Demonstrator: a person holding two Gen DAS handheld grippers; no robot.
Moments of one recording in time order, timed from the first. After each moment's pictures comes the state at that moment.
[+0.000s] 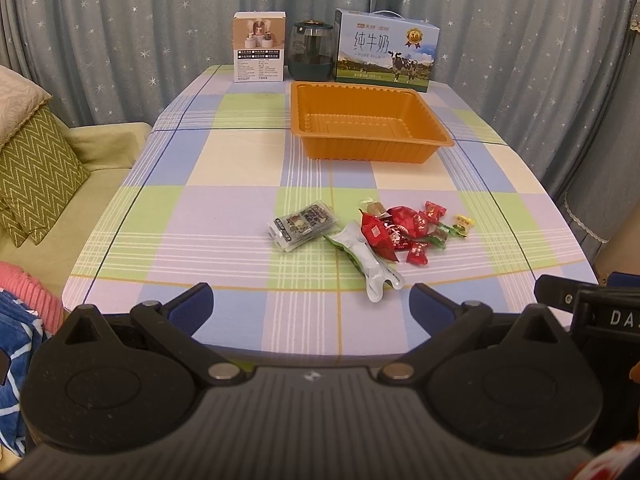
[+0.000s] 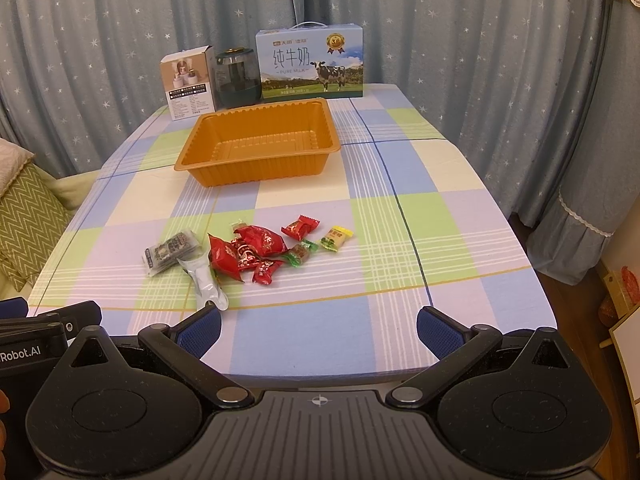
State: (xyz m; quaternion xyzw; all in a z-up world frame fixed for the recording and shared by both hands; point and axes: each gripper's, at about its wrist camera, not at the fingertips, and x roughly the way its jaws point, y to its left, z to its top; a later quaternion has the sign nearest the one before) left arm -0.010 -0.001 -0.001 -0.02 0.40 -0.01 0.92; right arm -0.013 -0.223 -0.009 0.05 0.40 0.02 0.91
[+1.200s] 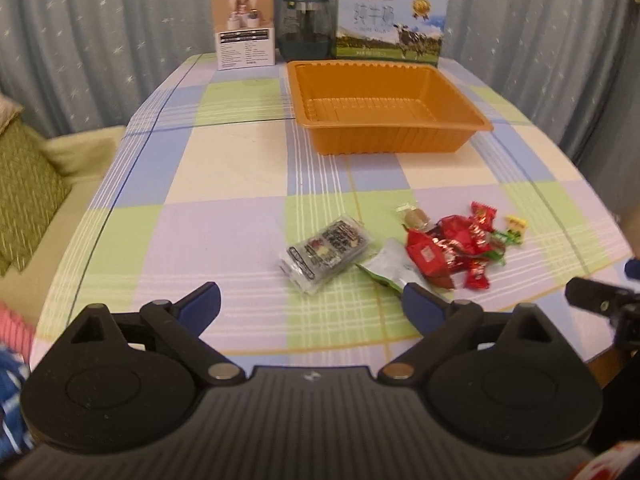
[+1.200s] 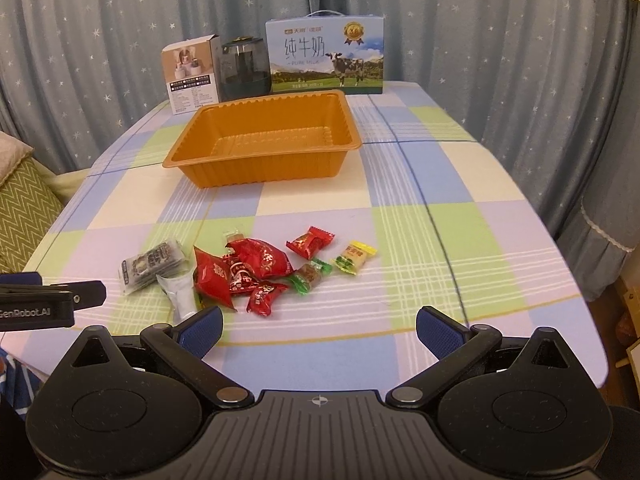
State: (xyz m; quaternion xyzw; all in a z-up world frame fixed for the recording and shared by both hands) left arm 0.093 0.023 -0.066 0.02 0.41 -0.04 0.91; right arm 0.058 -0.215 -0.068 0.05 0.39 0.04 0.92
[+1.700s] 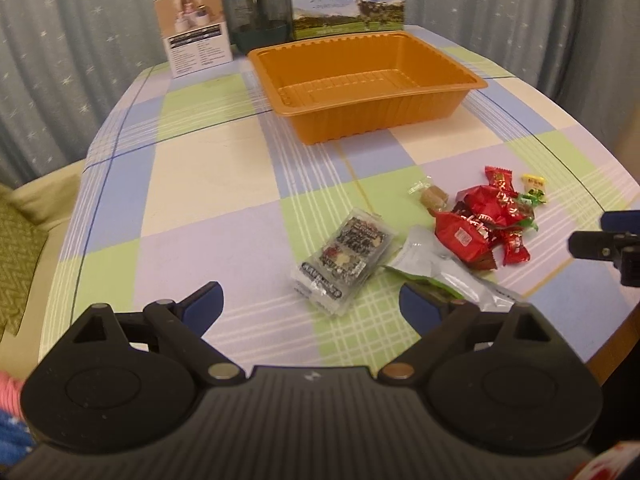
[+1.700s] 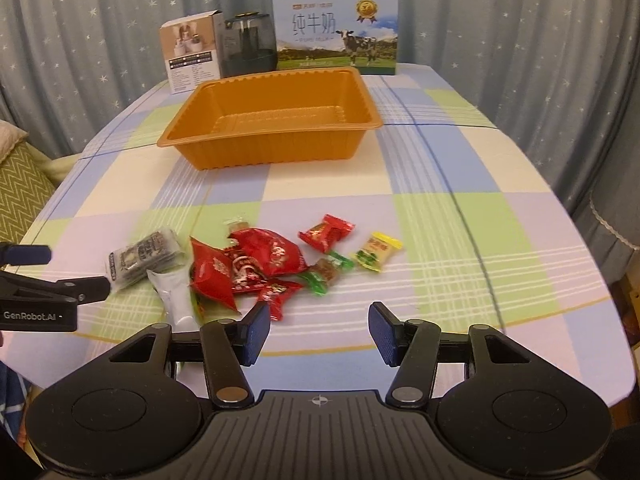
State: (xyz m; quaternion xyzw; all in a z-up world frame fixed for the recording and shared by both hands) left arm 0.135 0.036 -0.099 0.10 0.42 -0.11 0.90; right arm 0.090 -0.193 -0.097 0.04 0.42 0.05 0.91
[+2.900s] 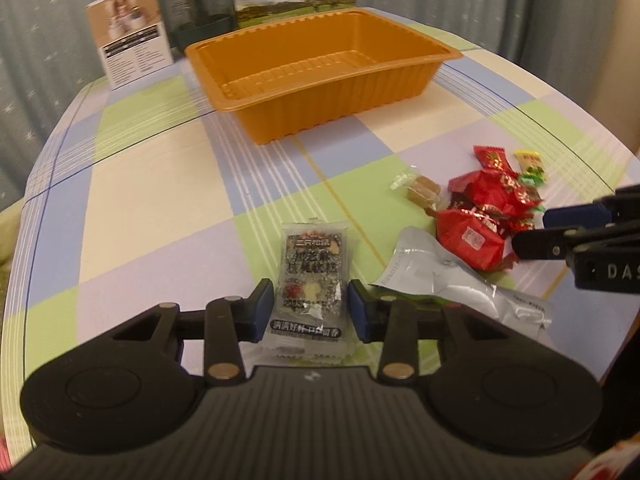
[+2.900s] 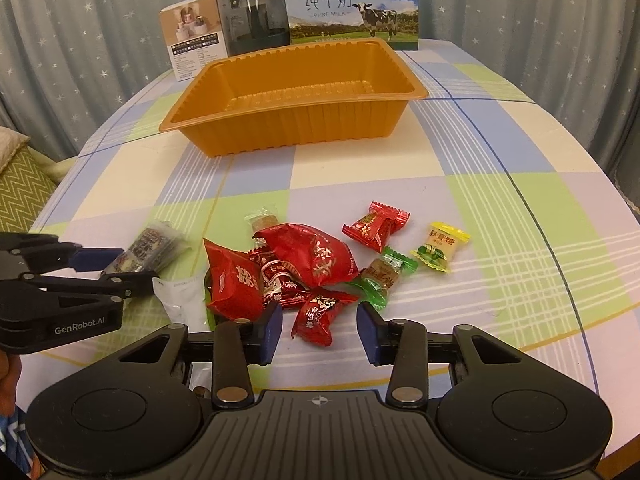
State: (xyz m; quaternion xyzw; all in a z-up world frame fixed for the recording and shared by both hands) left arm 0.174 0.022 -0.132 0.12 0.42 -0.17 0.89; right arm 0.129 -0.169 -0.133 0.07 0.43 0.06 0.90
